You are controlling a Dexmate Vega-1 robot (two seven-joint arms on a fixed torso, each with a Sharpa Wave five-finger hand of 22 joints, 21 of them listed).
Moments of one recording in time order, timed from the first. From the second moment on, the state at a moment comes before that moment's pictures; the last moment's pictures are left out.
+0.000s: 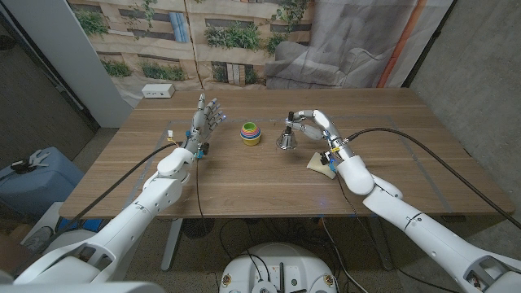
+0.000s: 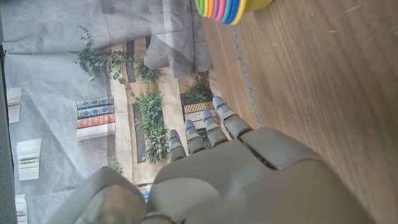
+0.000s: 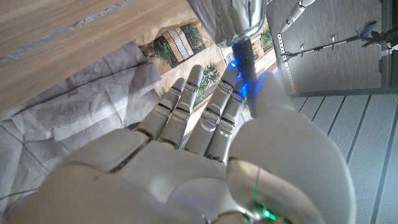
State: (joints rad) left arm 0.84 0.51 0.37 -1.30 -0.65 -0.29 -0.03; left_hand 0.00 0.04 0.04 0.13 0.31 0.05 -0.21 0.21 0.23 0.12 -0.15 0.21 0.20 0.15 -0.04 0.19 0.19 0.26 0.02 0.20 0.18; right arm -0.90 -0.55 -0.54 -1.50 -0.22 0.49 -0.39; right_hand 0.92 0.06 0.32 -0.18 0.17 0.95 -0.17 0.48 0.19 1.16 -0.21 0.28 0.22 0.67 -0.06 0.48 0.28 0.54 -0.05 0.19 0.17
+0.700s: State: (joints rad) left arm 0.84 0.51 0.37 -1.30 -0.65 -0.29 -0.03; left_hand 0.00 0.04 0.04 0.13 0.31 0.05 -0.21 0.21 0.23 0.12 -0.15 0.21 0.20 0.15 -0.04 0.19 0.19 0.26 0.02 0.20 0.18; right arm -0.81 -0.49 -0.61 -1.31 -0.51 0.59 -0.72; right_hand 0.99 0.04 0.33 -0.18 0.18 0.96 -0.19 0.47 0.19 1.15 -0.22 0.27 0.23 0.67 -0.06 0.48 0.29 0.54 -0.05 0.19 0.17
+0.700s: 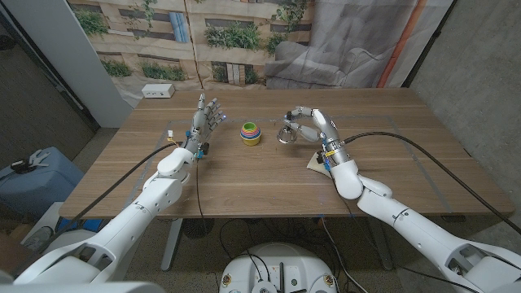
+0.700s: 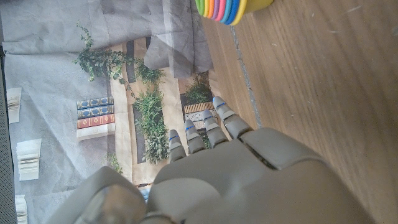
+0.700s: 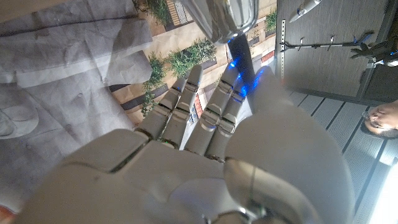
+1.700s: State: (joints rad) left arm 0.84 0.51 0.37 -1.30 -0.65 -0.29 -0.03; left_hand 0.00 0.04 0.04 0.13 0.31 0.05 -0.21 0.21 0.23 0.12 -0.15 0.21 0.20 0.15 -0.04 0.19 0.19 0.26 0.02 0.20 0.18; right arm -0.67 -0.48 -0.77 -1.15 -0.69 0.56 -1.03; right_hand 1.06 0.02 0.31 -0.17 0.18 0.97 -0.20 0.47 0.20 1.15 -0.22 0.27 0.23 0.67 -0.06 0.50 0.29 0.54 -0.05 0.19 0.17
